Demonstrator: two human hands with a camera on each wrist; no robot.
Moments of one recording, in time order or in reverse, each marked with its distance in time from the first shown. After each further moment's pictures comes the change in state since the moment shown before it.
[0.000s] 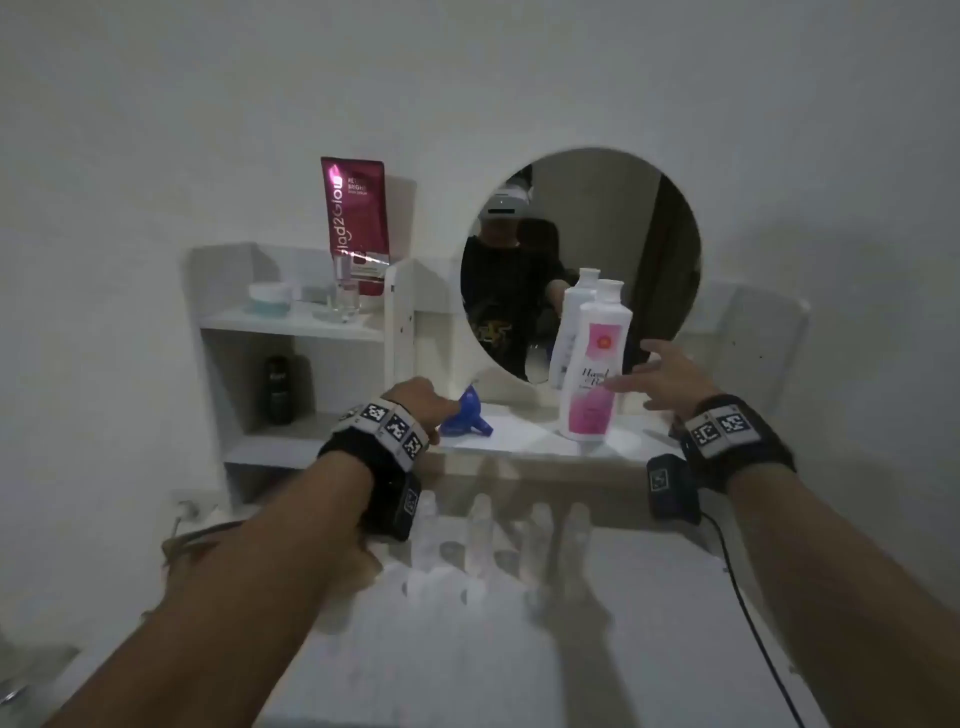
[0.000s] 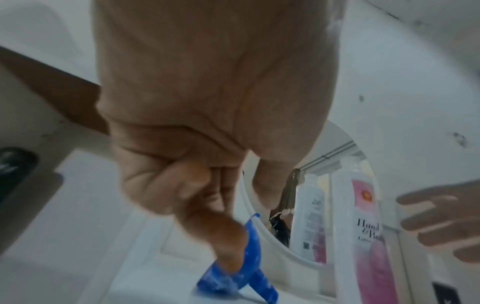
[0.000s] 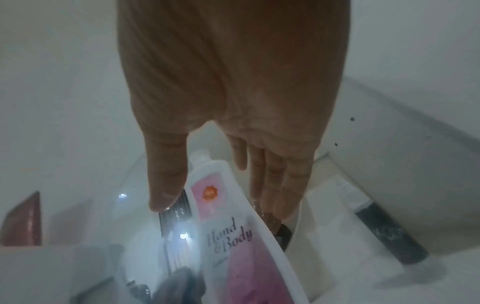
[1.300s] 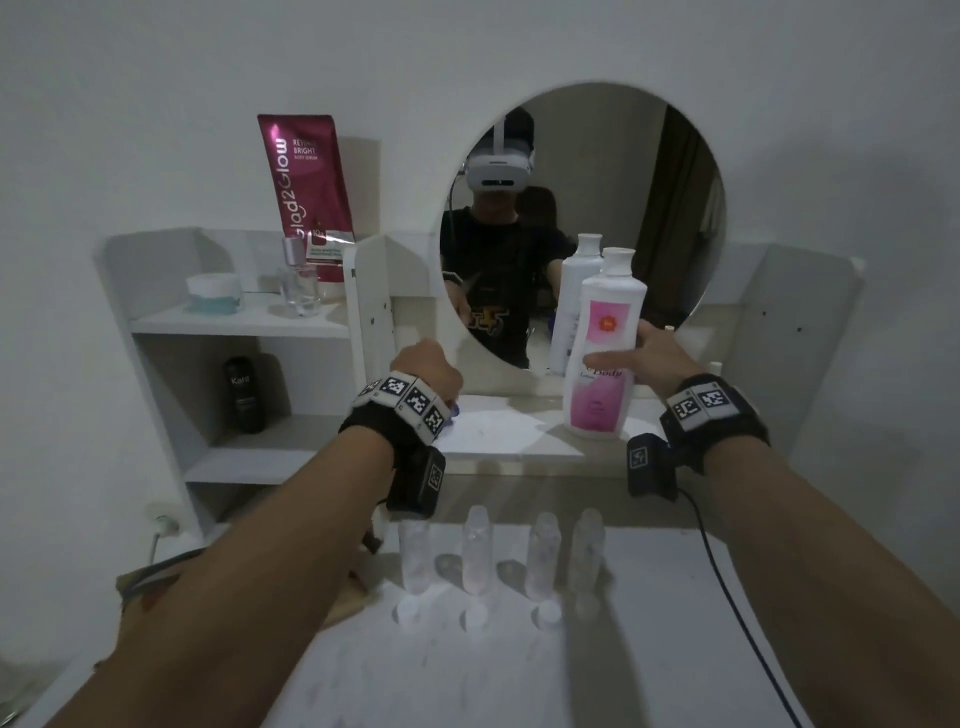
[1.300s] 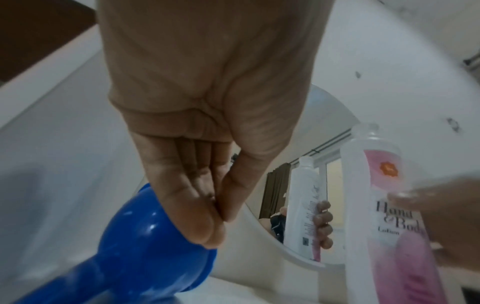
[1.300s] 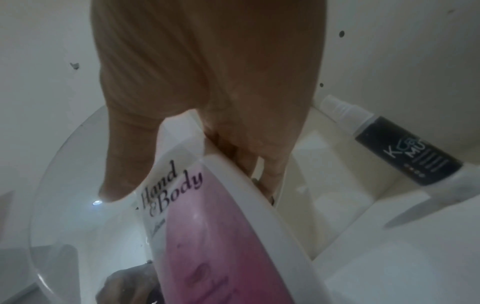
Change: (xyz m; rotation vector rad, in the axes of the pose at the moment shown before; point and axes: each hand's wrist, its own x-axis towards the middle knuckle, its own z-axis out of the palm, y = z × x) left_hand 0.058 0.037 0.011 0.085 0.236 0.044; right_hand 0.055 0.018 0.025 0.196 -0.037 -0.101
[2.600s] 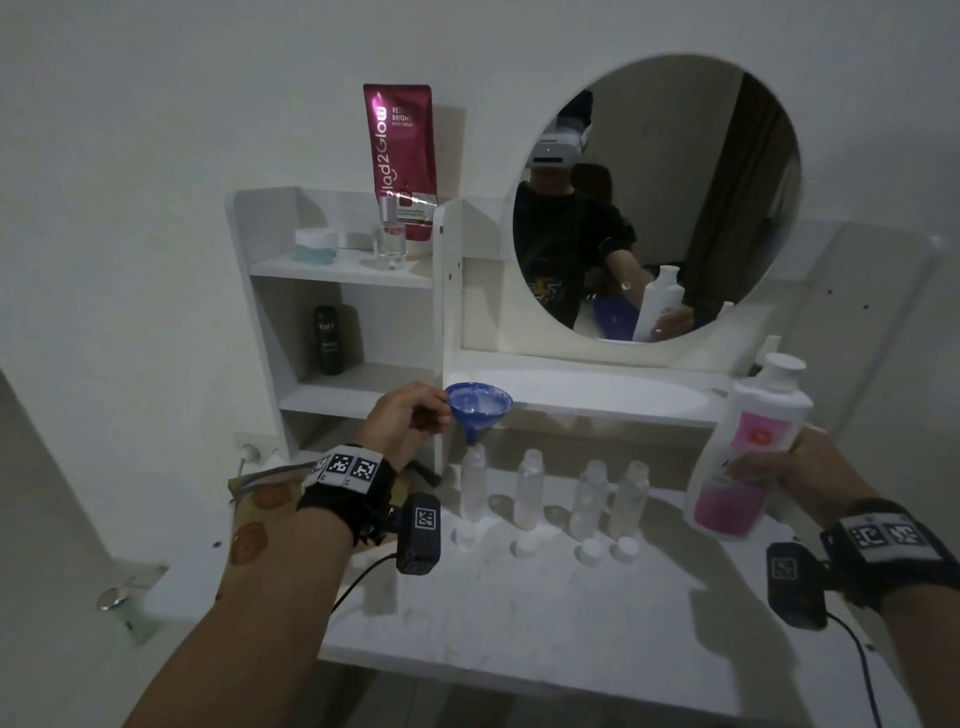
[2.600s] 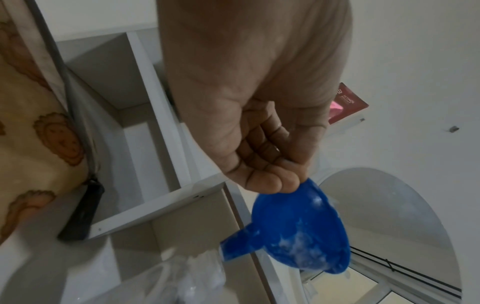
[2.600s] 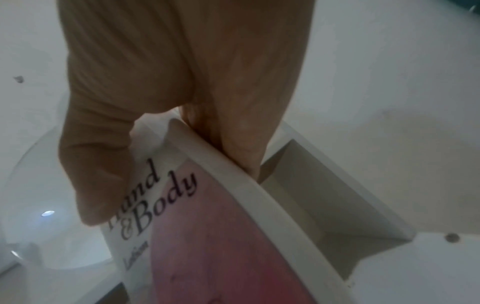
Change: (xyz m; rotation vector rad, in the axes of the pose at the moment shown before) left_hand -0.094 -0.138 0.023 -1.407 -0.090 -0.118; right_hand -0.132 0.091 -0.040 -0.015 0.113 0.133
